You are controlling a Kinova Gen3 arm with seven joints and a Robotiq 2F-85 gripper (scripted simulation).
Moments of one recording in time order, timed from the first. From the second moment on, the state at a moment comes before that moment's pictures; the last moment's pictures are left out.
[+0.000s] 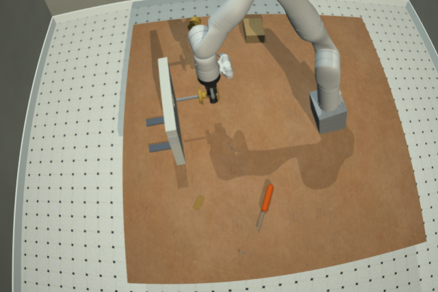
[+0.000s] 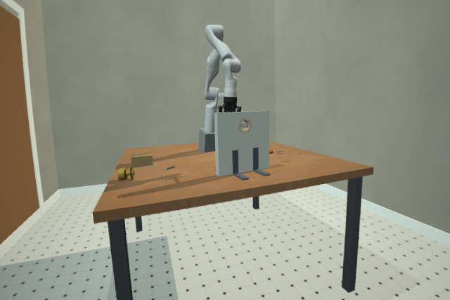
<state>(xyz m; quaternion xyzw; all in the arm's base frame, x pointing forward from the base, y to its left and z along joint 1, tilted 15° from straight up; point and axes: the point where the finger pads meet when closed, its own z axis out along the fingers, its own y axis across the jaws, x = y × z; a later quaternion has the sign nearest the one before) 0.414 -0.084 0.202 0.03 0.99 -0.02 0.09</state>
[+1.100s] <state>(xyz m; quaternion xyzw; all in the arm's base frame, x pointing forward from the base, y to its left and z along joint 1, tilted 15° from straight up) 0.419 -0.084 0.204 0.03 0.99 -0.02 0.09</state>
